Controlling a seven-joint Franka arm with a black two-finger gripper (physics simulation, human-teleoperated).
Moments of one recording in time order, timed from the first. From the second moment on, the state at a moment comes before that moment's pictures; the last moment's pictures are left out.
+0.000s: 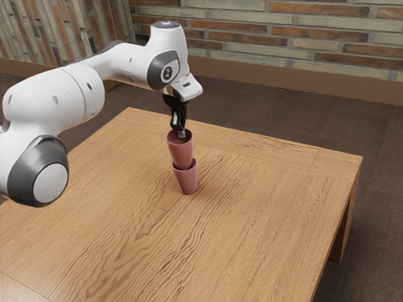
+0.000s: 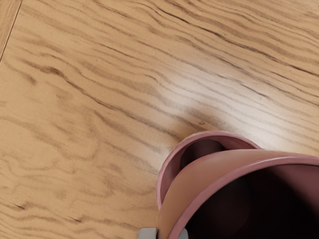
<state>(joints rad) -0.16 0.68 0.17 -1.10 -0.04 1.83 1.16</state>
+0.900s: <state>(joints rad) -0.17 0.71 0.17 -1.11 -0.07 1.86 1.18</state>
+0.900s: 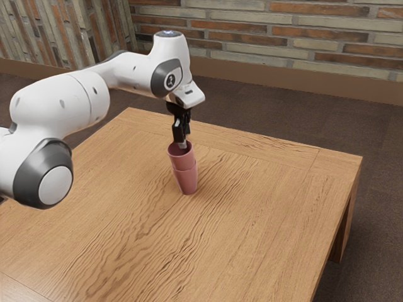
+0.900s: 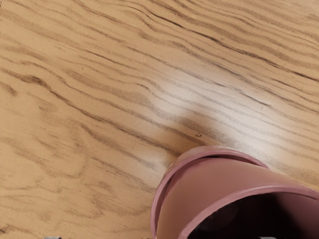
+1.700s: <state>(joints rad) -0.19 0.38 0.18 -1.37 -0.01 1.81 1.16</state>
